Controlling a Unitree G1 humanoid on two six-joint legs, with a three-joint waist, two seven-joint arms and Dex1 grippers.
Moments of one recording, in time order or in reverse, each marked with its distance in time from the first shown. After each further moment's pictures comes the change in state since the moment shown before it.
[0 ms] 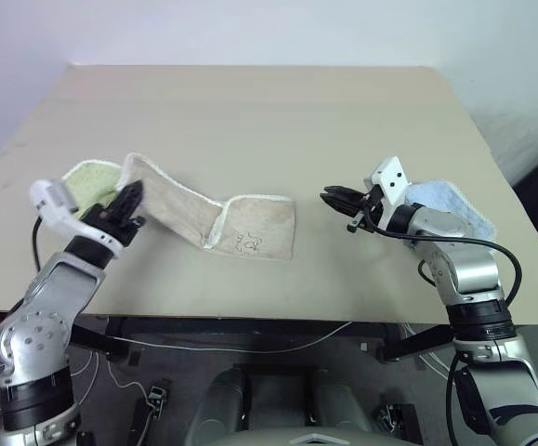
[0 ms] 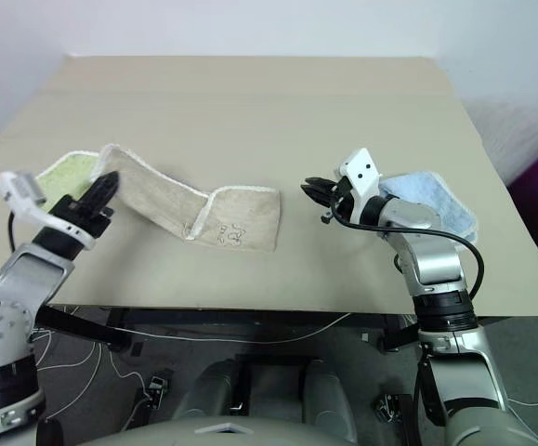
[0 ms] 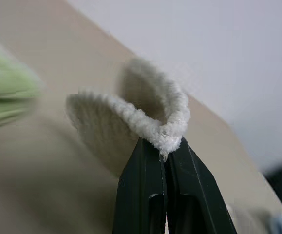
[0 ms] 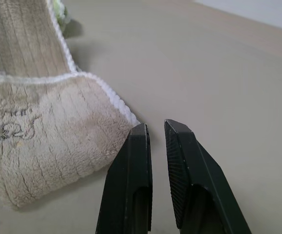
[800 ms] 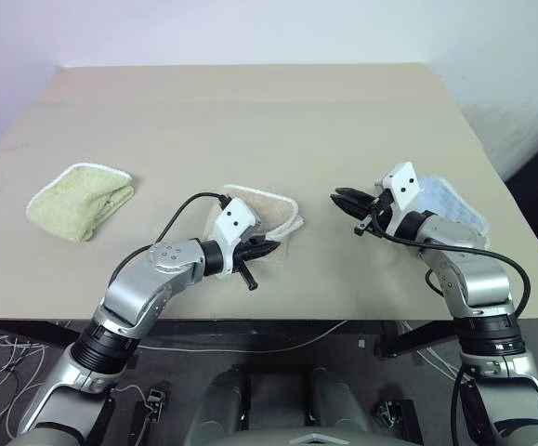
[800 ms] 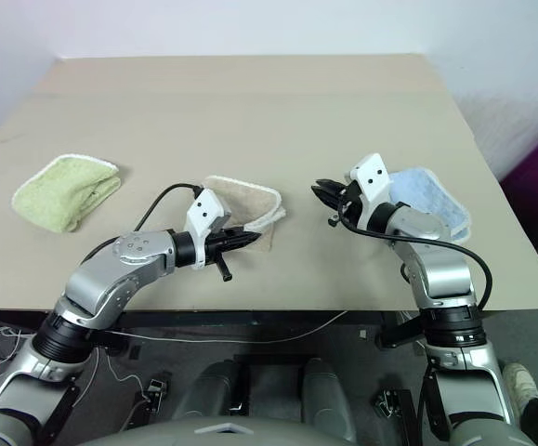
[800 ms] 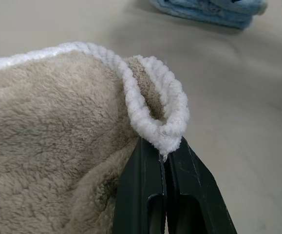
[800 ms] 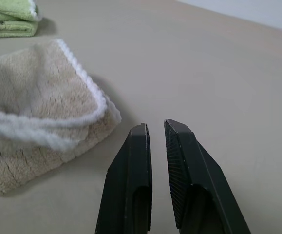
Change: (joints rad) left arm -0.239 0.028 -0.680 0.053 0.687 0.027 -0.449; right arm 0.076 -0.006 -0.043 -0.091 0.010 0.041 -0.072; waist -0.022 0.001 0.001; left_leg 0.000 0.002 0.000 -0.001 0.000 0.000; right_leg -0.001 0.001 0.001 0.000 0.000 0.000
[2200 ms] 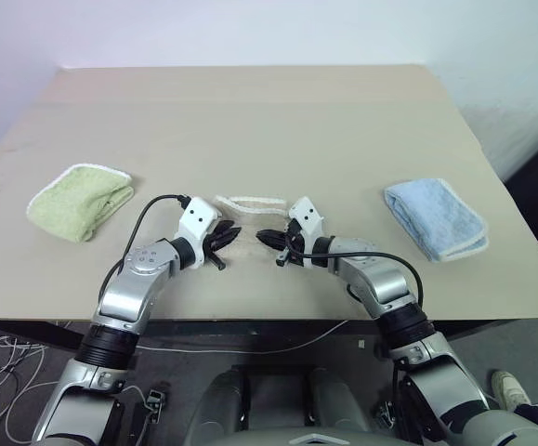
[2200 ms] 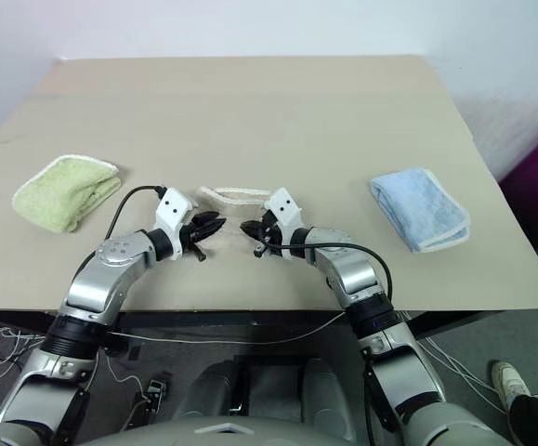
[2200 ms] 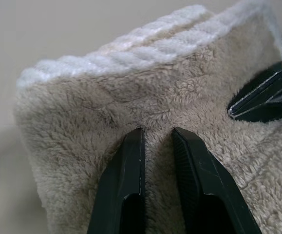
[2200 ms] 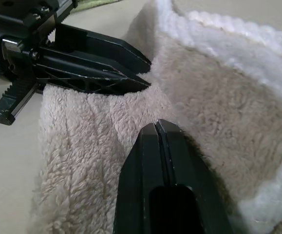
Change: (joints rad) left arm 0.063 -0.080 0.167 0.323 0.259 -0.321 -0.017; right arm -0.091 0.287 0.281 0.280 -0.083 -0.026 0.011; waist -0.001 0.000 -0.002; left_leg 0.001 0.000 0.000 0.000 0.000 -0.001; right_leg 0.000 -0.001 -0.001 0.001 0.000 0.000
